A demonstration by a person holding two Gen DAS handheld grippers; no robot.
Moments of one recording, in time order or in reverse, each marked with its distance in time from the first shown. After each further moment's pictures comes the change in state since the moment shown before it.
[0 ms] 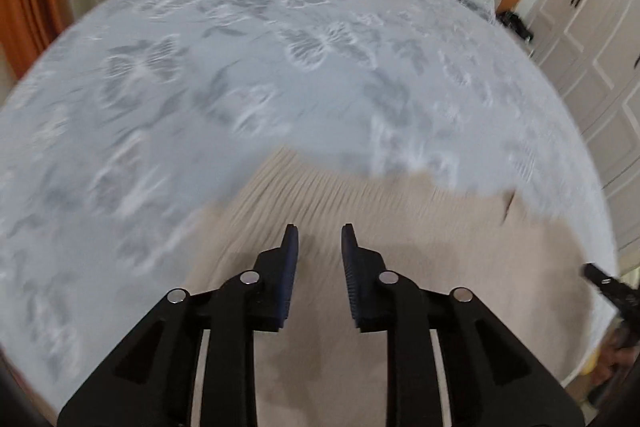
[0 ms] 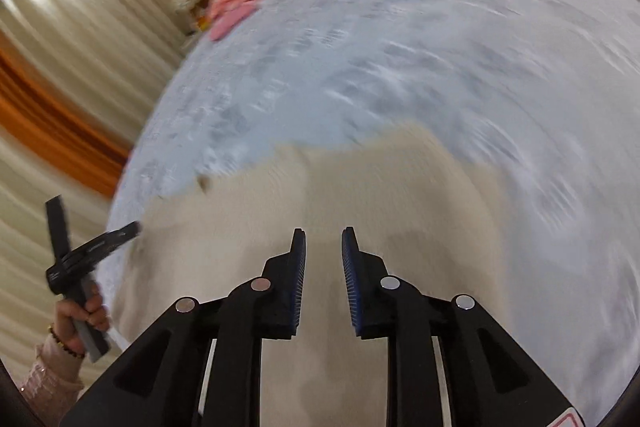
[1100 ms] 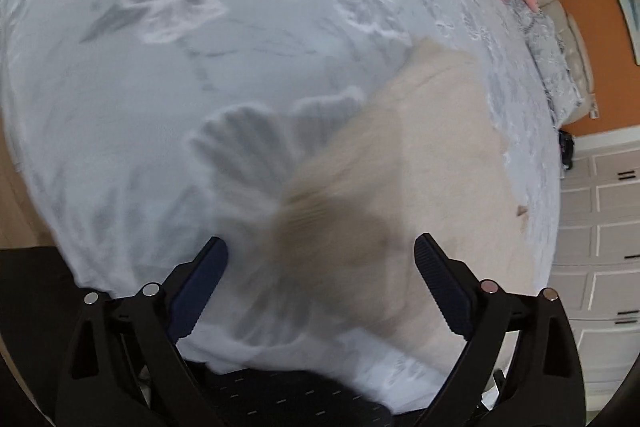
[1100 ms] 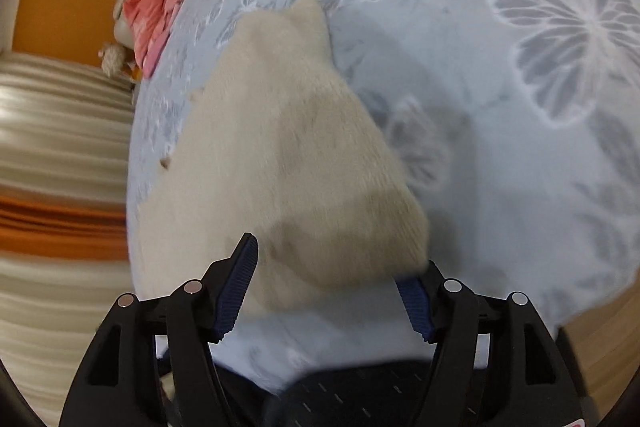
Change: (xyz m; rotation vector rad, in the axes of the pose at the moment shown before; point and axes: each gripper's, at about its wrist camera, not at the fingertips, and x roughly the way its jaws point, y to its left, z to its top) left arm -0.038 0.093 -0.143 -0.696 0.151 -0.097; right arm -0.003 -0.061 -0.095 0.450 0.084 0.072
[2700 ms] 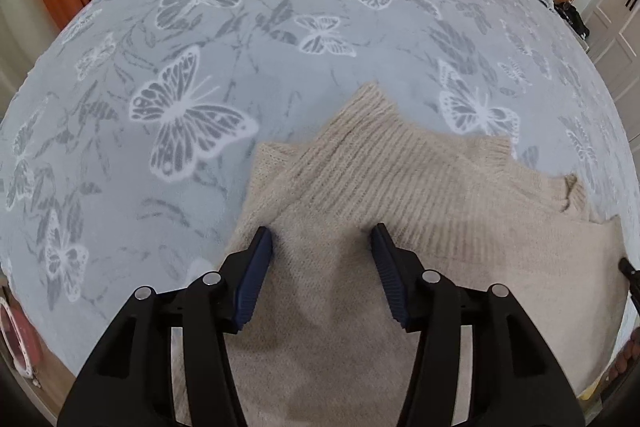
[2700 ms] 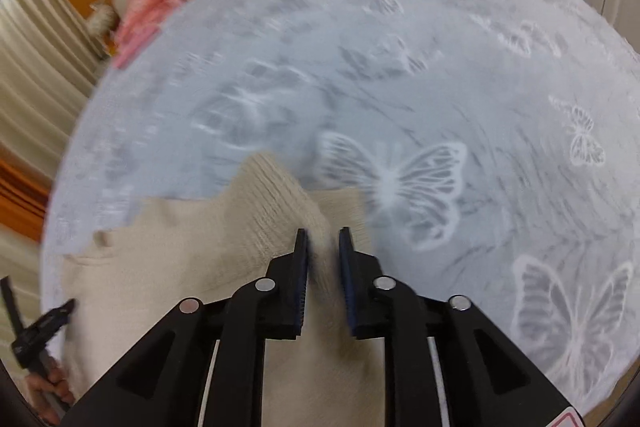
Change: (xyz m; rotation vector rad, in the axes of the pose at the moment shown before) left arm 0.051 -0.133 0.038 0.556 -0.101 0.270; right arm 0.004 0.082 0.101 -0.355 -0.200 -0.282
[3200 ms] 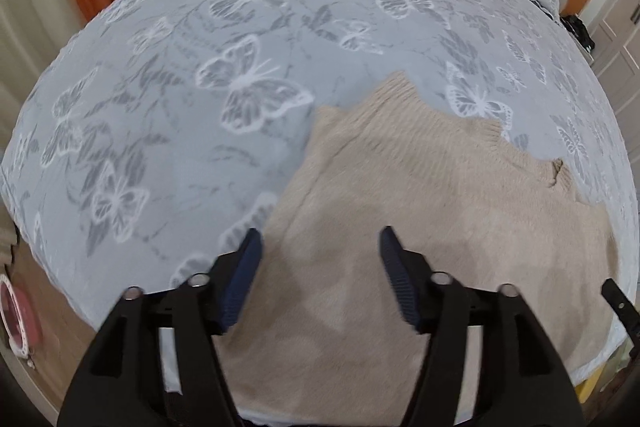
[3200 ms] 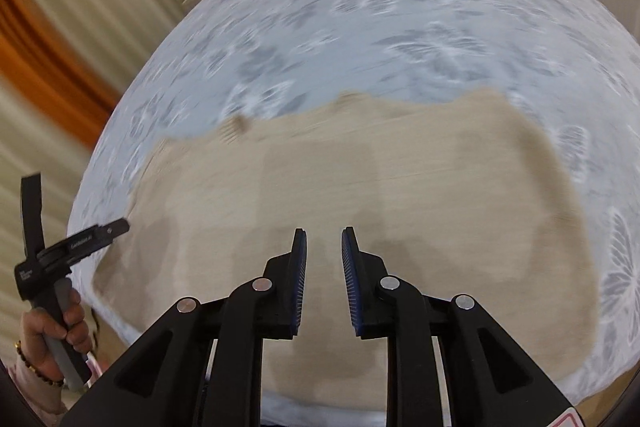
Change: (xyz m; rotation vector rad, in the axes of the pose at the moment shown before) left arm -0.045 0.036 -0.035 -0.069 -0.001 0.018; right arm -0.024 0.147 -0.086 -0.296 0.138 0.156
